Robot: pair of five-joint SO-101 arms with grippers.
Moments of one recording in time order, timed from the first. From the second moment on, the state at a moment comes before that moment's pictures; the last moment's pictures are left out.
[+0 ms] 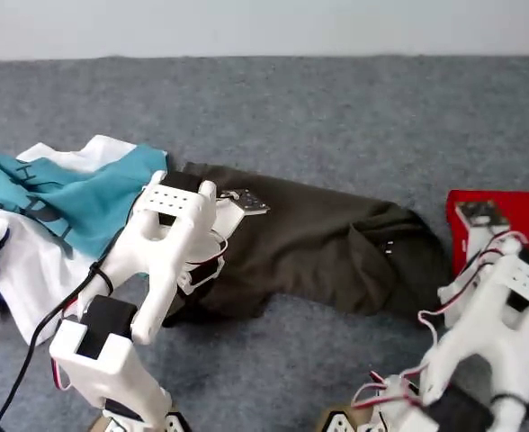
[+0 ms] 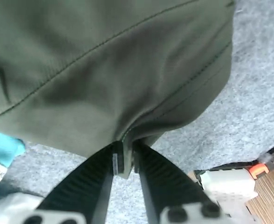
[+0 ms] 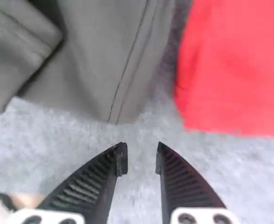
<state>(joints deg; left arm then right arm) 11.2 11.6 16.5 96.0 -24.0 35.2 -20.6 37.8 77.5 42.0</state>
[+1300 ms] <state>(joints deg) 11.2 11.6 21.4 93.0 -24.0 4.9 -15.7 40.9 62.7 25.5</state>
